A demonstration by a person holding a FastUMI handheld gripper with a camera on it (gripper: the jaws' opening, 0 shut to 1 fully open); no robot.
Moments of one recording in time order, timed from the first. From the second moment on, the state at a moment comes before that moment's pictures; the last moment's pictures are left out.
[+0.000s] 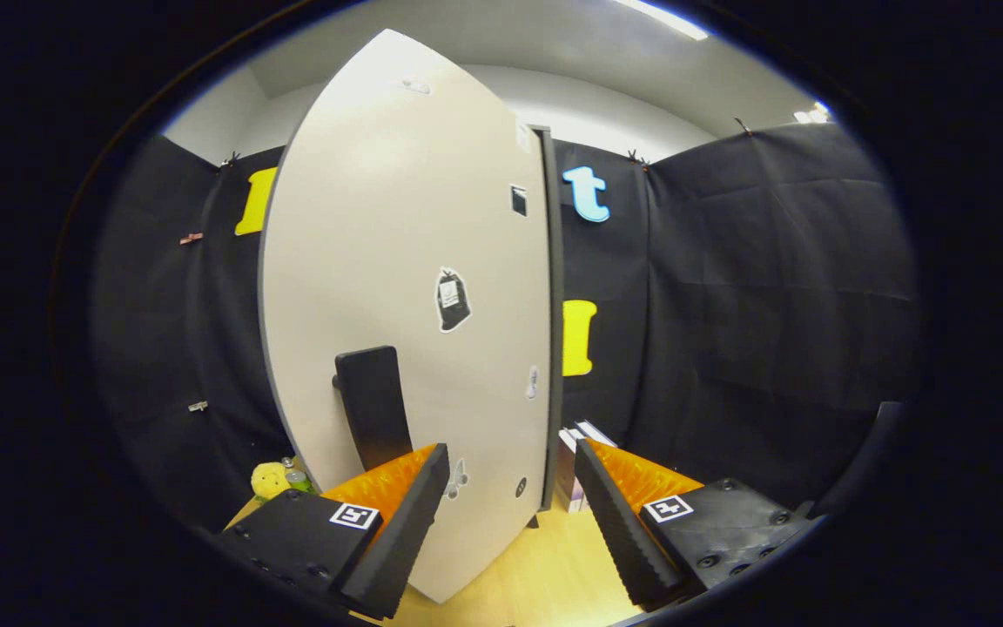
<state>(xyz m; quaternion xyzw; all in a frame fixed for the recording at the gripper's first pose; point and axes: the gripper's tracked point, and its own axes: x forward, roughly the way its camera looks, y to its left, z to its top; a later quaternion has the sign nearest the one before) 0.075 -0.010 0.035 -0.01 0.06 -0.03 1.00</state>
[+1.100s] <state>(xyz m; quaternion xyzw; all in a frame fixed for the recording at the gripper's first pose) 0.126 0.024 0.020 0.01 0.07 0.10 0.99</state>
